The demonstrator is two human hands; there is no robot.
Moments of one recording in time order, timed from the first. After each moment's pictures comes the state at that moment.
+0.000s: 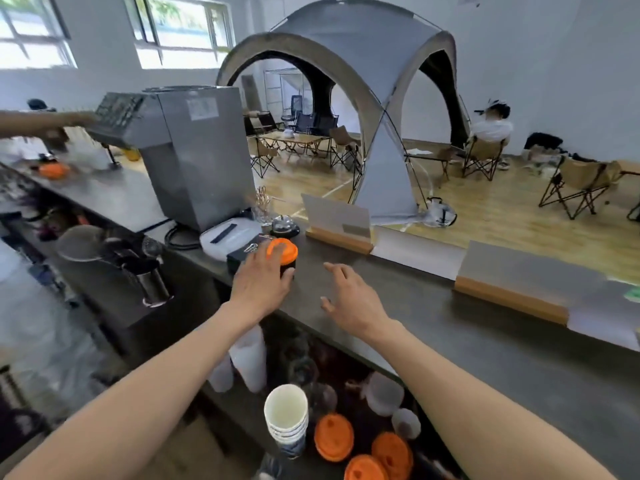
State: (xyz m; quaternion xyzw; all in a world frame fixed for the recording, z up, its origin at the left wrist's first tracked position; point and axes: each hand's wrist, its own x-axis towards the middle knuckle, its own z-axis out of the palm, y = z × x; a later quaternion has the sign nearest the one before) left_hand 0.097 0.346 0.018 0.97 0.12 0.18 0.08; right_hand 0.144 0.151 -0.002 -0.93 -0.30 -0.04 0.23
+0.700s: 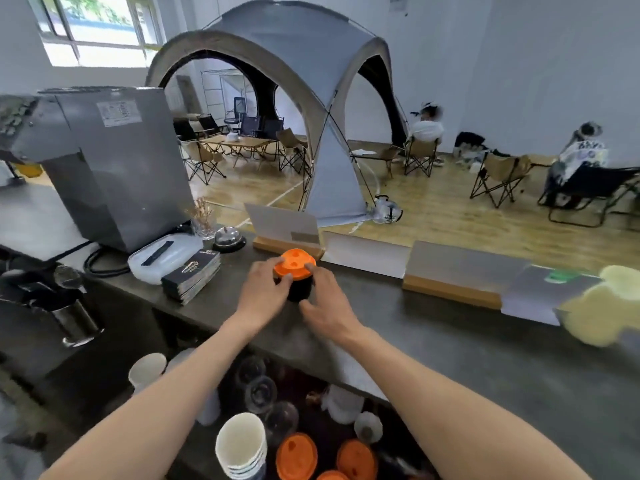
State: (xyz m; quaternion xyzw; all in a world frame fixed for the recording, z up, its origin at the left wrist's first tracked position) left_hand 0.161 0.282 0.003 0.91 0.09 0.16 0.36; right_hand 0.164 0.124 -0.002 -0.90 -0.20 0.00 0.40
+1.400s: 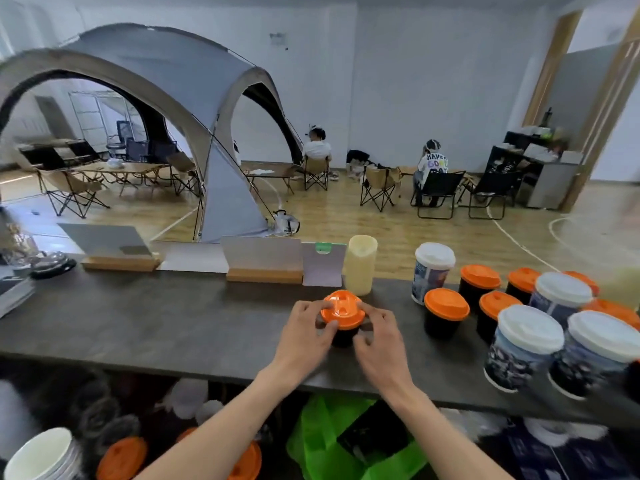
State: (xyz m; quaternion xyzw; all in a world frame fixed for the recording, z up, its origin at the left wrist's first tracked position) left_hand 0.034 -0.158 -0.012 0.88 -0.15 0.08 0.44; right_hand -0.008 -0.317 -0.023 -0.88 0.05 -0.20 0.43
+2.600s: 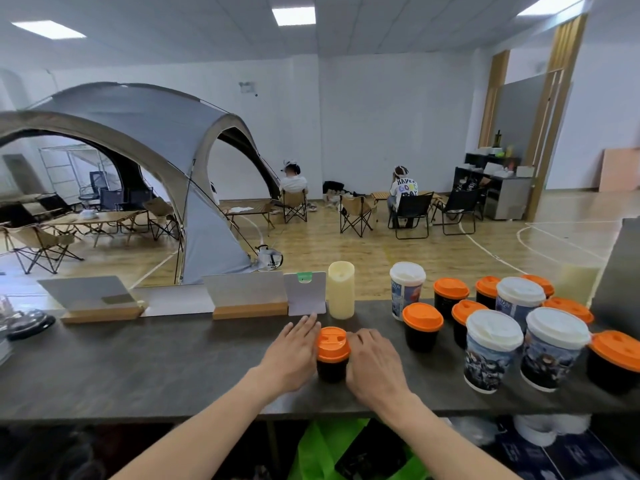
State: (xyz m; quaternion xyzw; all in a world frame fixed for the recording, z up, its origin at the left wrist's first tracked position) left_hand 0.048 -0.154 0.013 0.95 -0.31 0.01 0.02; right_hand -0.028 -0.326 0.002 -0.97 0.01 -0.21 0.08
